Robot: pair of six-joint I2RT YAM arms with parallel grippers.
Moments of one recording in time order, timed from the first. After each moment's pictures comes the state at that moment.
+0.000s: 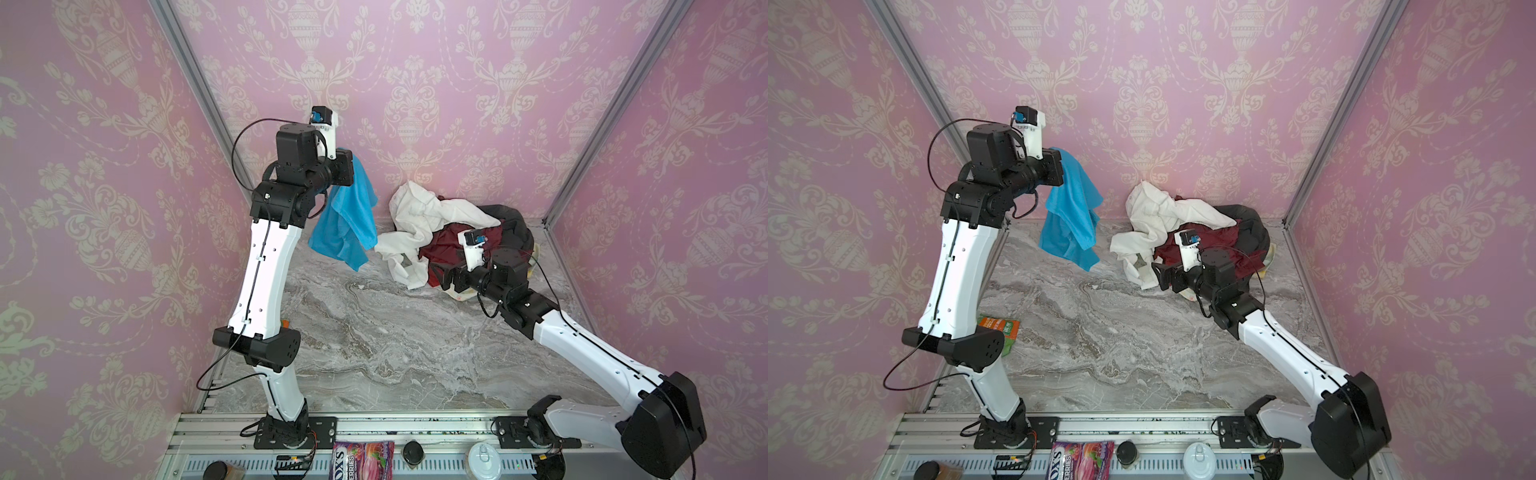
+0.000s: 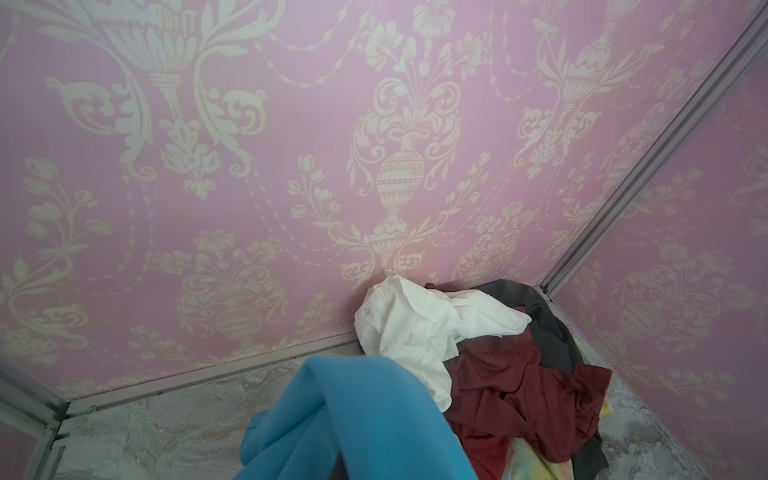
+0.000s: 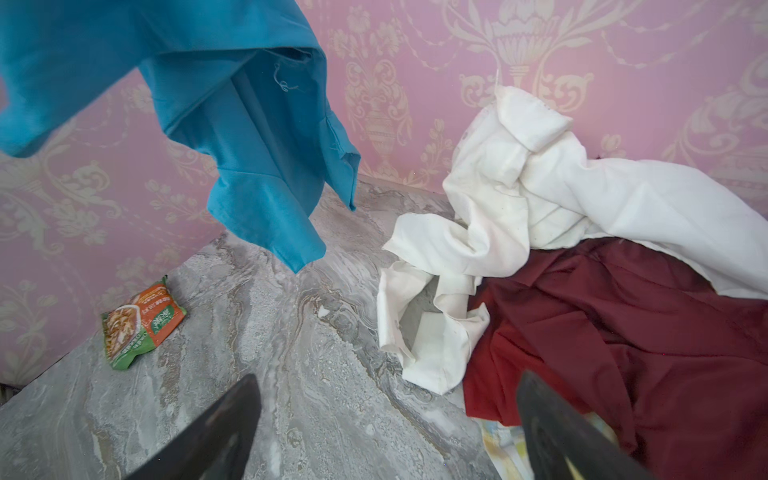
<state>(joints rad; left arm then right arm) -0.19 1.83 2.45 -0.88 0.12 -0.15 0.50 1.22 0.90 0.07 -0.15 0.13</state>
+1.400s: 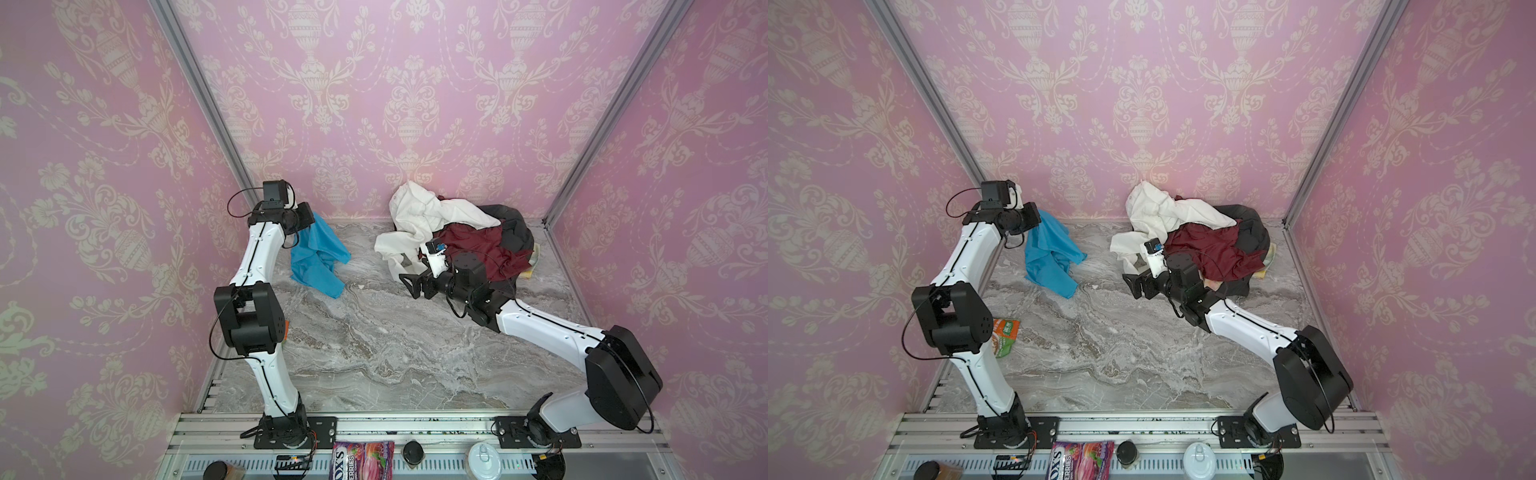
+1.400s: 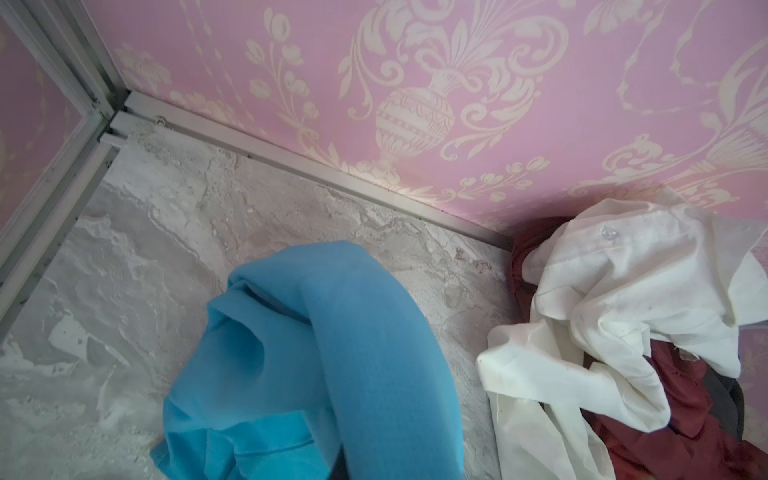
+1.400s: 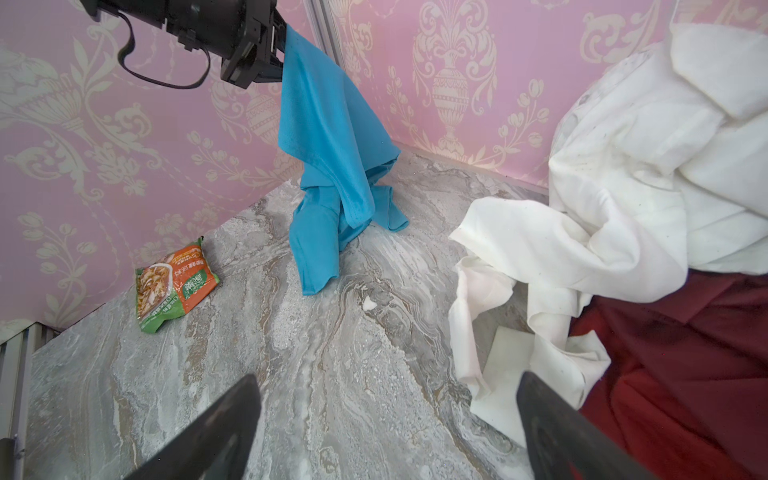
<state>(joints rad) 0.13 1.89 1.76 -0.60 0.24 -0.36 0.62 1.48 0.92 0.27 -0.17 0.14</state>
